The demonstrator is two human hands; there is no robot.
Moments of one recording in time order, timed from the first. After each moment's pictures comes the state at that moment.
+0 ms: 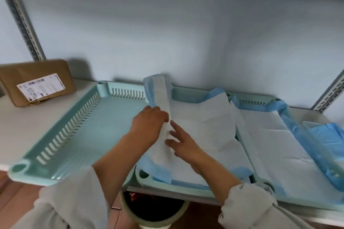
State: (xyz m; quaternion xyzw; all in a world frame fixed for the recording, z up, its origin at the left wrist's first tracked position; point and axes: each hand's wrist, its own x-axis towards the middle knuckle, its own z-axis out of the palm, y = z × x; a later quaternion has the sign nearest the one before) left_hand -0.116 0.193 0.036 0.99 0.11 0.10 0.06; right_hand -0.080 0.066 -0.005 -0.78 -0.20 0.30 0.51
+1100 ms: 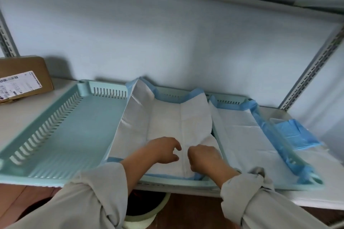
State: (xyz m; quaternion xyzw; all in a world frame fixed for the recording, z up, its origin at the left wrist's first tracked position) left_hand -0.103 0.123 -0.007 0.98 -0.03 -0.15 0.16; right_hand -0.060 -0.017 -0.019 -0.94 -0.28 0.12 -0.15
